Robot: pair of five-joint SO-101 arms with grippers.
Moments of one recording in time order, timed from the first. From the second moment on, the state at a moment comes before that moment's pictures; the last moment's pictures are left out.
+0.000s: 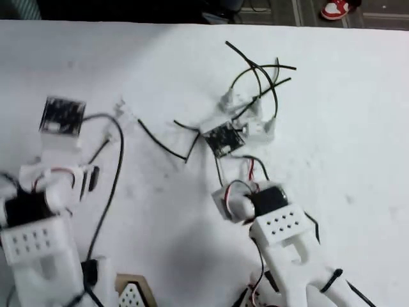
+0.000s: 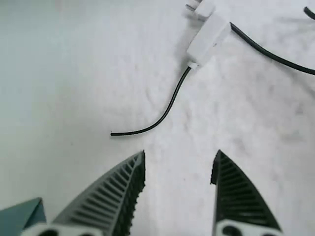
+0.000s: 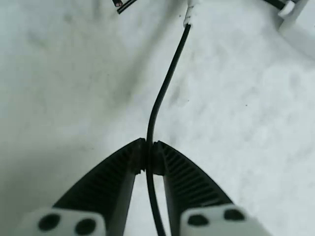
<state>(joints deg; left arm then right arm) -20.4 -49.5 38.1 78.9 -25.5 -24.4 -46.5 61.5 58.2 9.3</state>
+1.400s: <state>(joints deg) -8.7 48.8 -51.3 100.5 -38.5 -21.1 -47.6 64.4 55.5 9.3</state>
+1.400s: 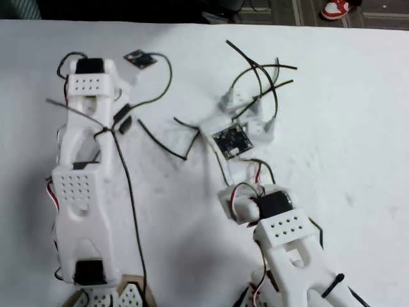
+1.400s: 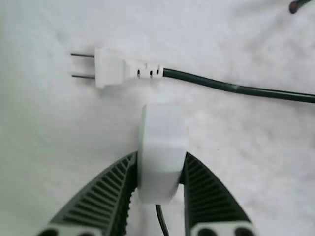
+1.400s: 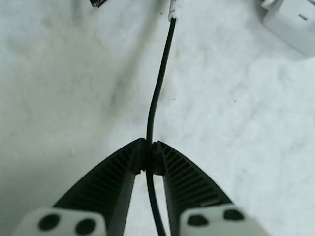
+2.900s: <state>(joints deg) 8.7 -33.4 56.2 65.1 -17.0 -18.5 -47.6 64.4 55.5 9.3</state>
